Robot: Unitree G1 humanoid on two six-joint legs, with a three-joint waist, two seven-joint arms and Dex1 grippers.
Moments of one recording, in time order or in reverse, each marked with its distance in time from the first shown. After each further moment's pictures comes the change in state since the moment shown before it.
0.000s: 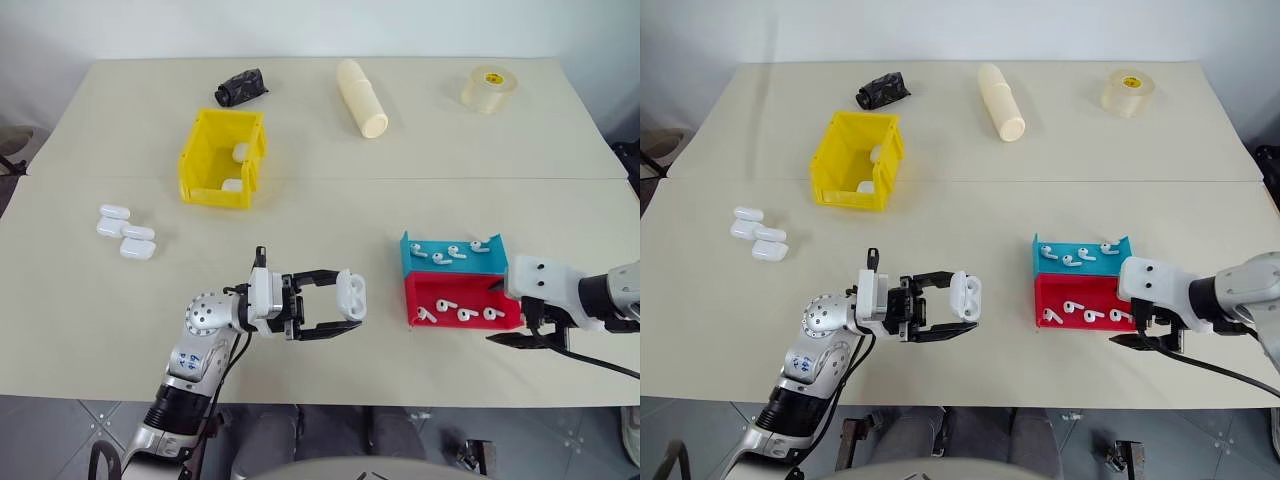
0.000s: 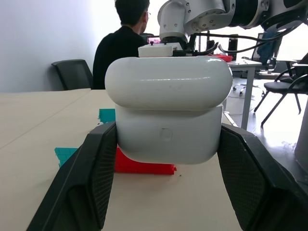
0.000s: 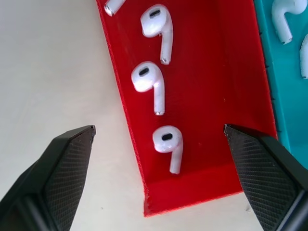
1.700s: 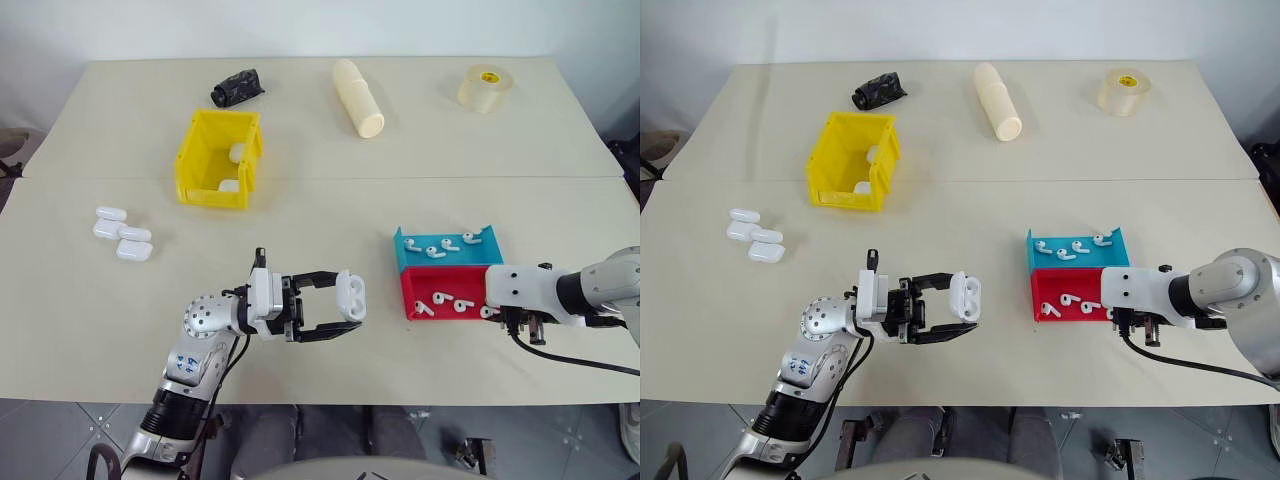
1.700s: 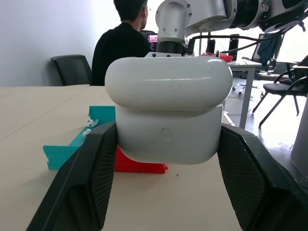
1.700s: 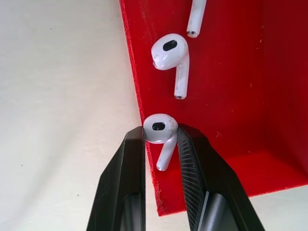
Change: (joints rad) left arm 0.014 0.008 0.001 -0.029 0.000 0.031 0.018; right arm -0.075 0.000 0.130 -0.026 -0.138 -0.022 -0.020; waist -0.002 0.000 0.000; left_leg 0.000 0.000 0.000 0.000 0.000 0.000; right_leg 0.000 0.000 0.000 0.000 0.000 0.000
